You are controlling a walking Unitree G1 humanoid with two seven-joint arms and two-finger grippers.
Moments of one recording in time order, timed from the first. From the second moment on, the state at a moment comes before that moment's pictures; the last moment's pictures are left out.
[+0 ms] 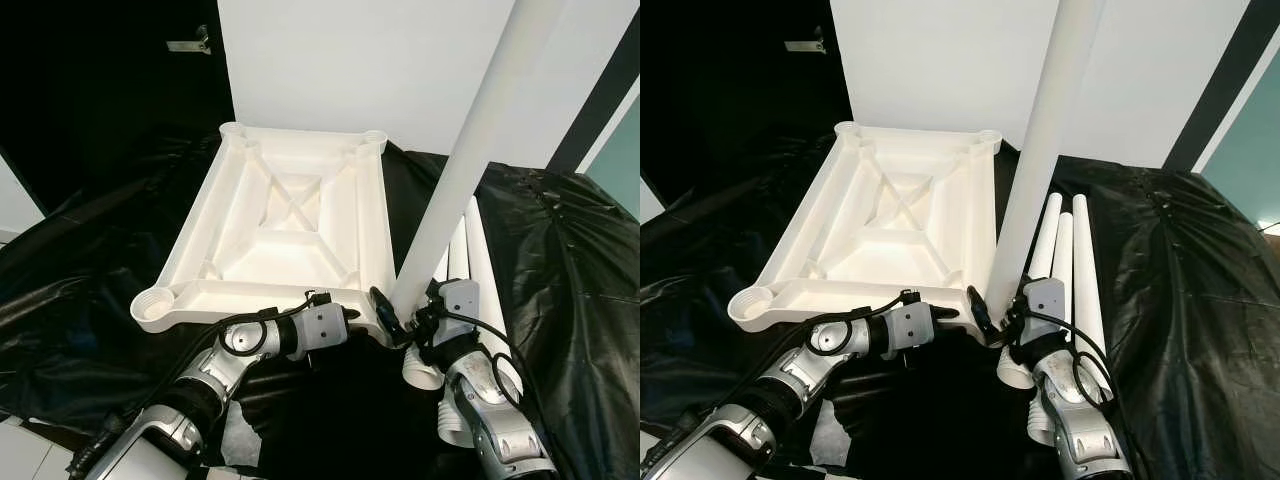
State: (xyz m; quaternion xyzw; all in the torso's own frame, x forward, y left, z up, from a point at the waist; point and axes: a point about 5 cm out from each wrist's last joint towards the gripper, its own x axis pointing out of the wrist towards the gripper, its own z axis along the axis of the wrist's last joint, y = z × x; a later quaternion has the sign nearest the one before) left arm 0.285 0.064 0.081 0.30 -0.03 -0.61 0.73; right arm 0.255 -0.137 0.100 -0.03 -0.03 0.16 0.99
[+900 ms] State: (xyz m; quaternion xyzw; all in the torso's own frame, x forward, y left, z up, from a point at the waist) left arm 0.279 0.081 0.106 0.10 -0.10 -0.56 0.82; right arm 0.209 -0.162 0.114 -0.10 0.06 0.17 0.98
